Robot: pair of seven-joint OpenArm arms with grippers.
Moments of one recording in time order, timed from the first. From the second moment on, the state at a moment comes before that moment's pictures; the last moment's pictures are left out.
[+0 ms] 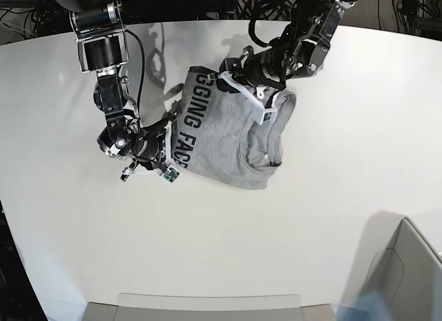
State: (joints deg) left arm 9.2 -11.8 24.7 107.3 -41.6 26.6 60.0; right arm 14.0 9.1 -10.0 75.5 -7.9 40.5 -44.3
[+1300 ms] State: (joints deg) left arm 2.0 -9.2 17.3 94.7 -23.1 27.6 53.9; right arm -8.2 5.2 9.5 108.3 -8.0 44.5 -45.7
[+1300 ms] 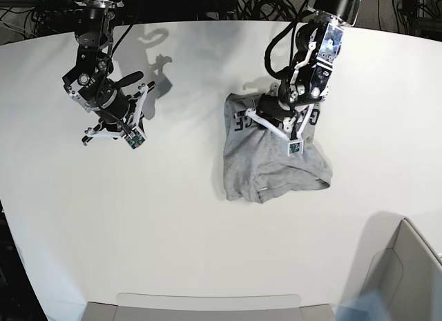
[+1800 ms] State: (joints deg) left arm 1.2 -26.7 11.1 78.7 -17.9 28.2 39.6; right arm -9.0 6.0 9.4 108.1 -8.0 44.5 -45.7
